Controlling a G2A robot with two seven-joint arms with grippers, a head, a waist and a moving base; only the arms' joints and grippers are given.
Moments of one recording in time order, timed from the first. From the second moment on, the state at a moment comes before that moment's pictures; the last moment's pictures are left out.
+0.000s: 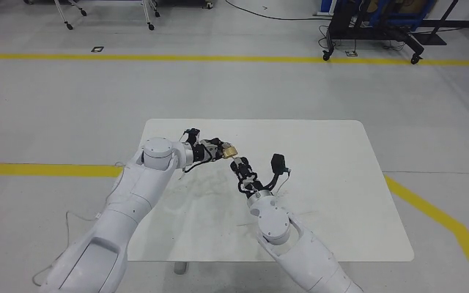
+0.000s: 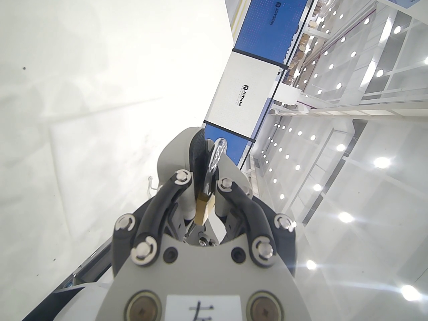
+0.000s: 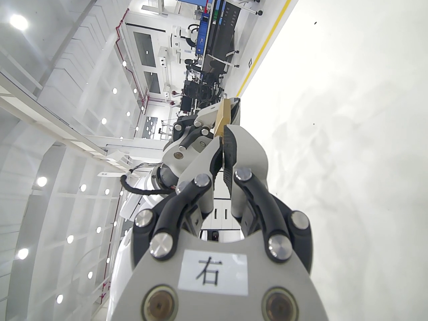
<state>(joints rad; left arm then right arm) 0.71 -1.33 -0.92 -0.81 -0.46 0.25 -0.86 -1.33 -1.41 0.88 -1.54 0.06 0.16 -0.26</state>
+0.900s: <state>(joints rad) 0.71 -1.34 -0.93 -0.82 -0.43 0.26 -0.87 -1.32 -1.43 0.96 -1.51 0.16 0.15 -0.07</state>
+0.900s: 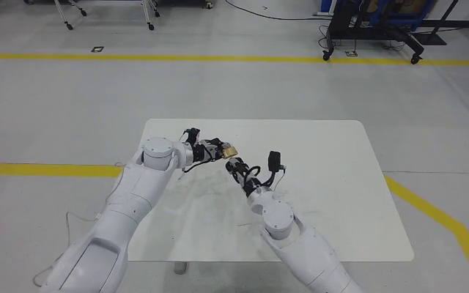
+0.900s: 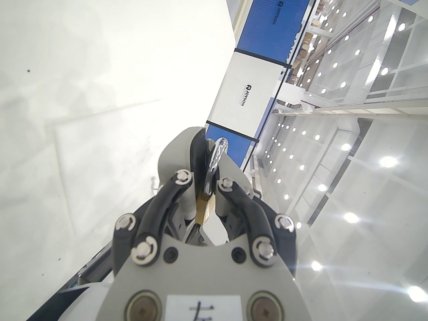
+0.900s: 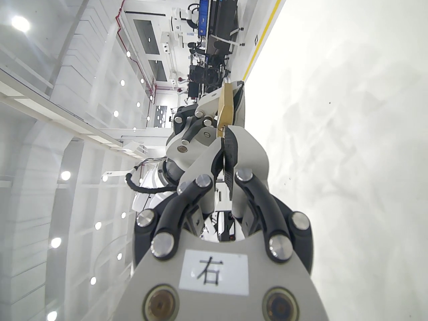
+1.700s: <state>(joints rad) 0.70 -1.34 -0.95 -0.79 -0.47 0.28 -0.95 -1.33 -1.42 1.07 -1.49 0.20 0.13 0.09</state>
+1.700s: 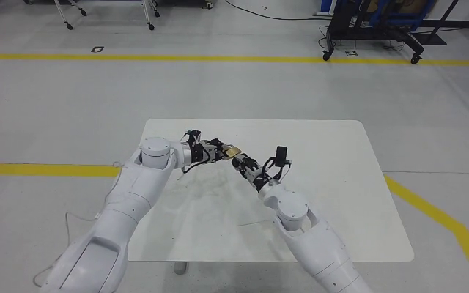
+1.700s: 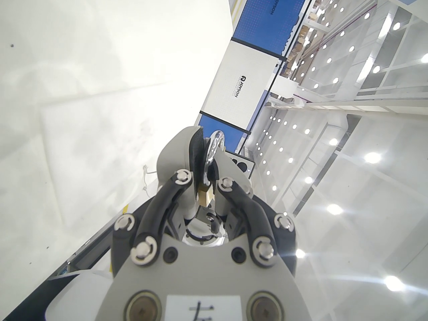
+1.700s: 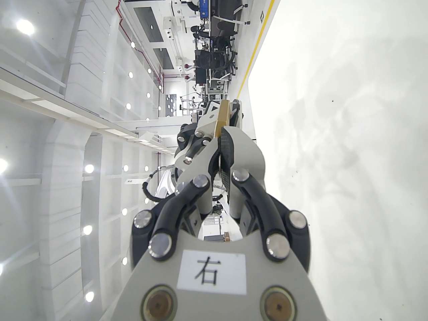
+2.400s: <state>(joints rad) 0.69 -1.34 -0.94 -0.78 -0.46 0.27 -1.00 -1.36 -1.41 1.10 -1.54 0.17 0.15 0.12</state>
